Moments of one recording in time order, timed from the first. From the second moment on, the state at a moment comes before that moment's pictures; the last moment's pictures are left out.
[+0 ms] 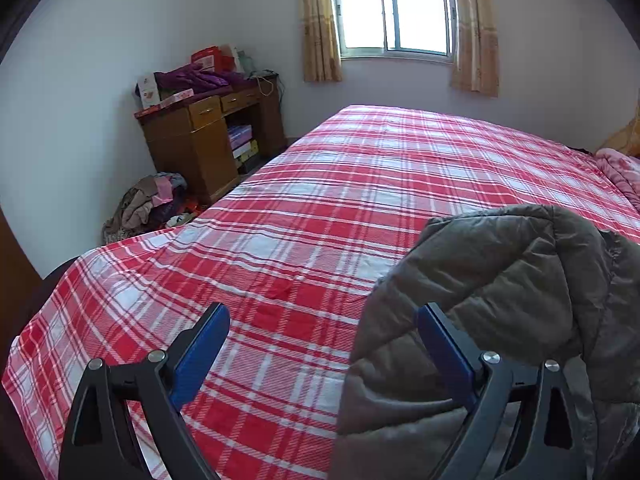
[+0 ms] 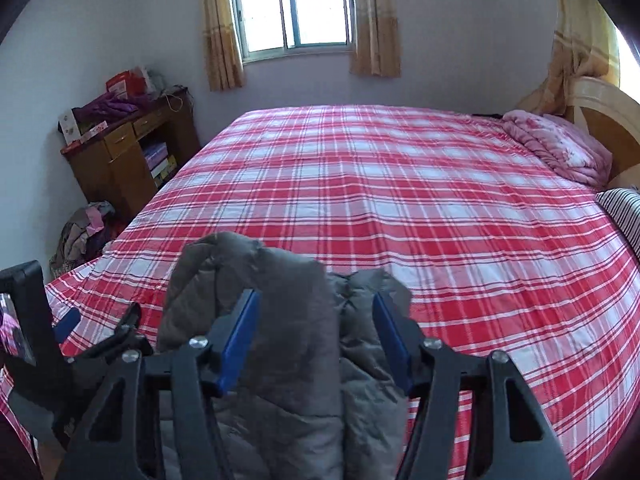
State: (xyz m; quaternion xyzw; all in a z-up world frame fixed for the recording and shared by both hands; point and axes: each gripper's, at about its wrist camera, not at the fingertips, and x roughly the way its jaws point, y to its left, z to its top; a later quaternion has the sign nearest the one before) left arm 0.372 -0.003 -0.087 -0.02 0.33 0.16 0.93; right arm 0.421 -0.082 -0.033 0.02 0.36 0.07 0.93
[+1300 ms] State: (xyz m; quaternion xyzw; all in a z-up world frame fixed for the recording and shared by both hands) left arm 0.400 -0.043 -0.177 -0.04 0.38 0.09 0.92; right arm 0.436 -0.133 -0.188 0.07 0.38 0.05 0.92
